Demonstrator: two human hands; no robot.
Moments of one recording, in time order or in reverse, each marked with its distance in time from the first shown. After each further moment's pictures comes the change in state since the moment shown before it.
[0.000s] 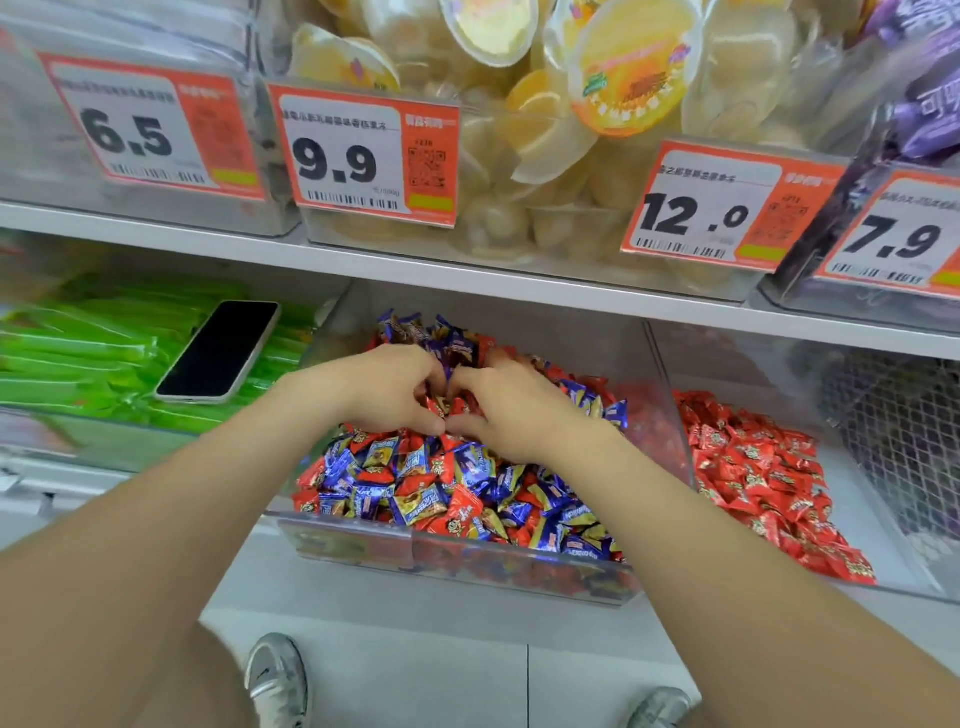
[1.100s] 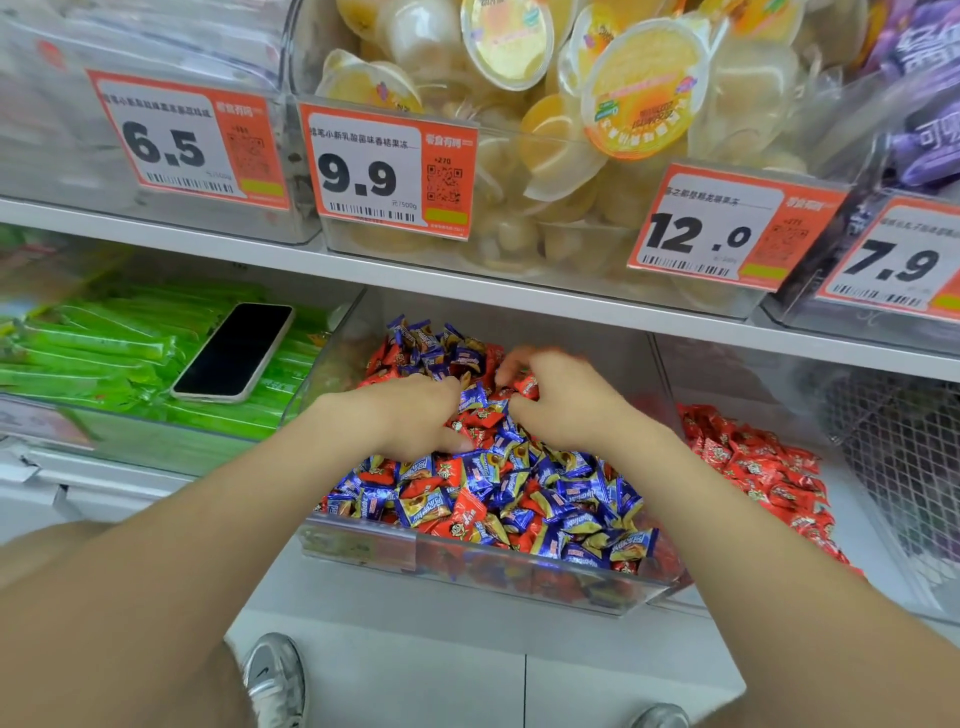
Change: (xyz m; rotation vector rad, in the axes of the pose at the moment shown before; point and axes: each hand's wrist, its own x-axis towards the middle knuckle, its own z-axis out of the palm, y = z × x) left_hand -0.002 0.014 0.020 0.065 -0.089 -0.049; right_hand -0.020 0.025 -0.026 0.295 0.127 0.123
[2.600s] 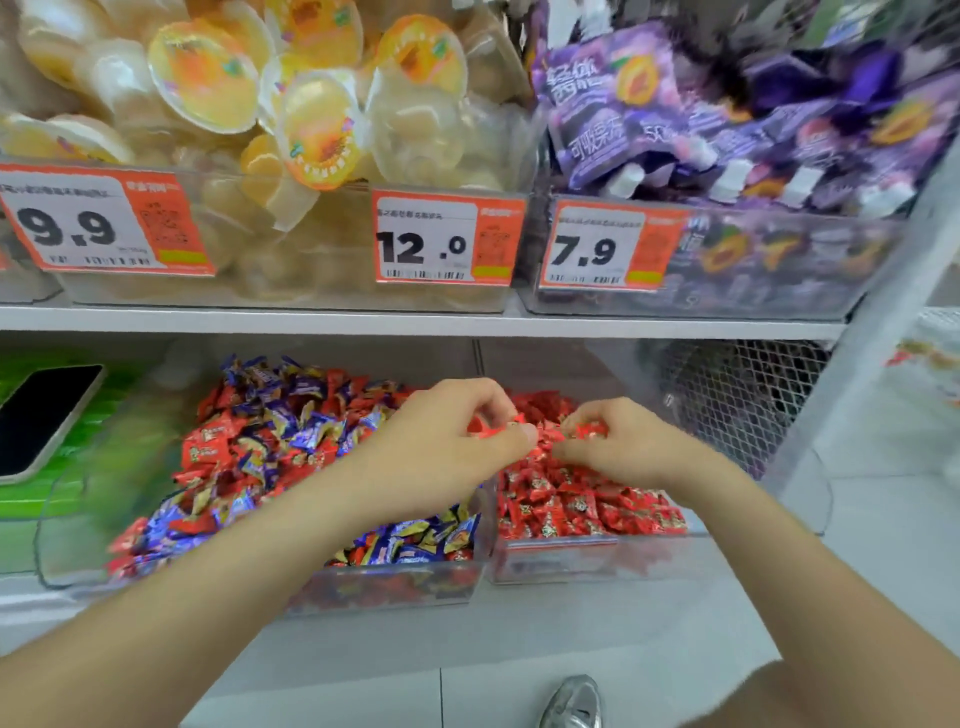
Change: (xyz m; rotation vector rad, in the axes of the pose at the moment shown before) left_hand -0.040 0.199 -0.015 -0.593 0.314 0.318; right_hand -0.144 0.146 -0.084 0.261 0.063 0.457
